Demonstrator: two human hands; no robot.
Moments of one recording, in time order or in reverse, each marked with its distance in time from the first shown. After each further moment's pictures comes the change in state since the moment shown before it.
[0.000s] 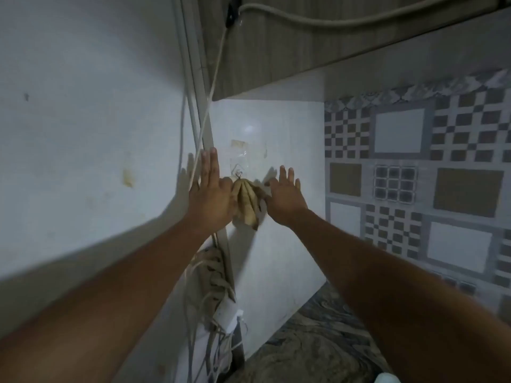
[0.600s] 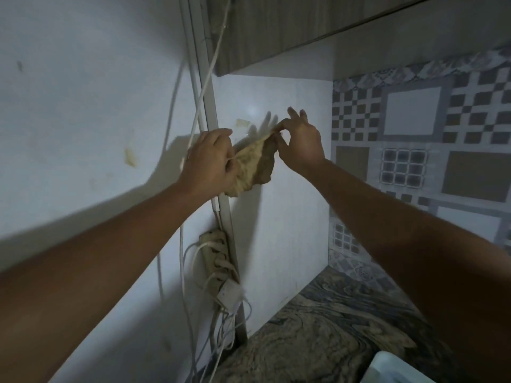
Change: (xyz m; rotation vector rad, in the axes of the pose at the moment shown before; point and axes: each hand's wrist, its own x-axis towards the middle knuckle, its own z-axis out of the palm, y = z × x) left_hand 0.012 -0.010 -0.046 -0.305 0.191 0.102; right_hand 0.023 -0.004 -0.065 0.216 0.392 -0.090
